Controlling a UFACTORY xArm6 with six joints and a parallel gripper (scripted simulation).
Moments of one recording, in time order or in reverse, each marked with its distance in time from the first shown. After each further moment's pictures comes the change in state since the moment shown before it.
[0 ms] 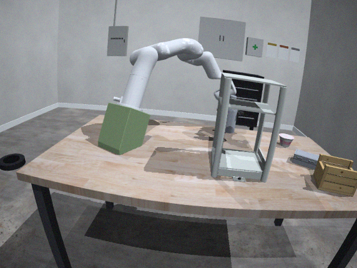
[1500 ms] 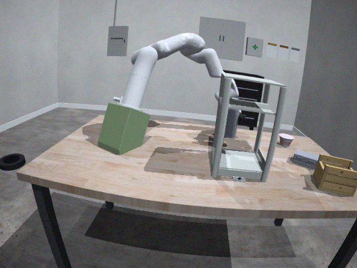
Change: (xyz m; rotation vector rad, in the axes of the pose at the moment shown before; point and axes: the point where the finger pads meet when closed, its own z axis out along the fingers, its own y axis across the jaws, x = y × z) arm 0.000 0.000 0.076 0.000 0.001 0.000
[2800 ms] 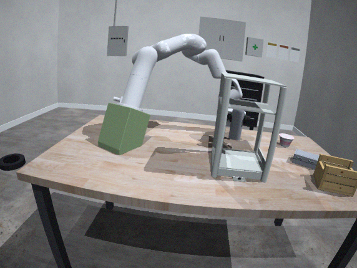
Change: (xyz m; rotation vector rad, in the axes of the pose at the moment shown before) arm 0.000 0.023 0.021 0.000 0.000 0.000
